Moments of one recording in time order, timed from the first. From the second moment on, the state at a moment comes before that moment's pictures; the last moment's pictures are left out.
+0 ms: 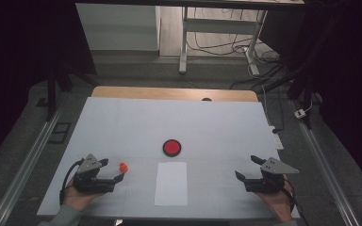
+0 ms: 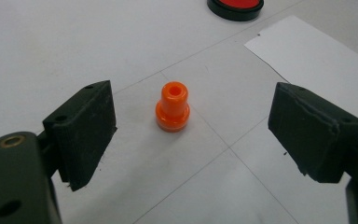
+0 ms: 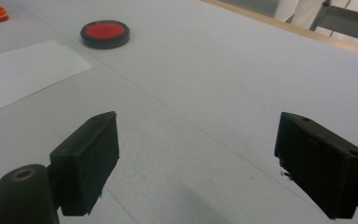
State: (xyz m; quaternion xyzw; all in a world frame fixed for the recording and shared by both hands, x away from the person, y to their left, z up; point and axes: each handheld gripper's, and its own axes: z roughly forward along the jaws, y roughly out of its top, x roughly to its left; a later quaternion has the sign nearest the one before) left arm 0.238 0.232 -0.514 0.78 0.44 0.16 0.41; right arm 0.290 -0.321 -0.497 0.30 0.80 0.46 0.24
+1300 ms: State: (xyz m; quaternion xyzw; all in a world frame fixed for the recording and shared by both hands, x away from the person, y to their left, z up) left arm 0.243 0.226 -0.493 0.79 0.42 0.17 0.41; right arm 0.290 -0.307 -0.497 0.29 0.82 0.44 0.23
